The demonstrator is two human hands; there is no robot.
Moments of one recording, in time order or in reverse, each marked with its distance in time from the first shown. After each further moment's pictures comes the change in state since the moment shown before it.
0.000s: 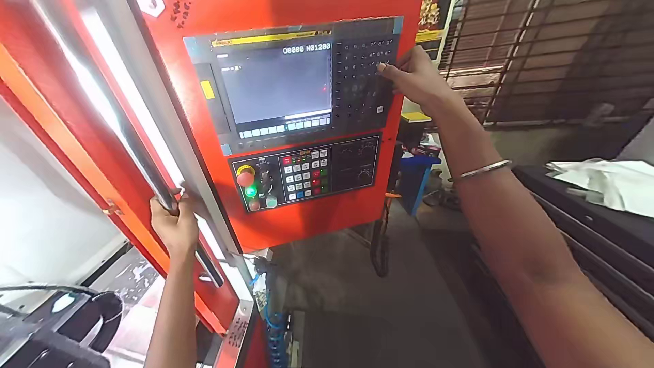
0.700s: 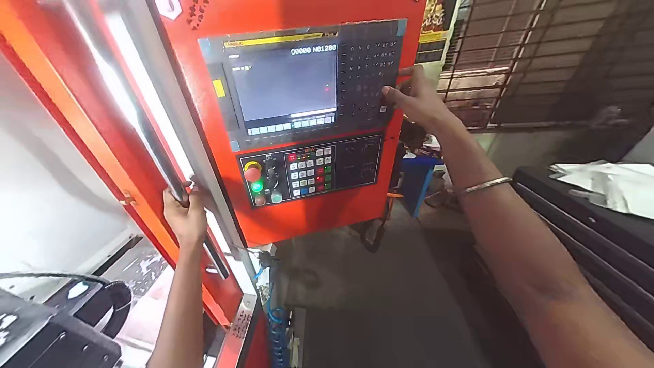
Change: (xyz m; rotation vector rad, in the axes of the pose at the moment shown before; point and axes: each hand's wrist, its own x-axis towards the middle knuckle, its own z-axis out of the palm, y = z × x) left_hand 0.000 0.002 -0.004 -0.021 -0.049 -0.016; right_hand -0.031 0.025 0.005 0.018 -0.076 -0.121
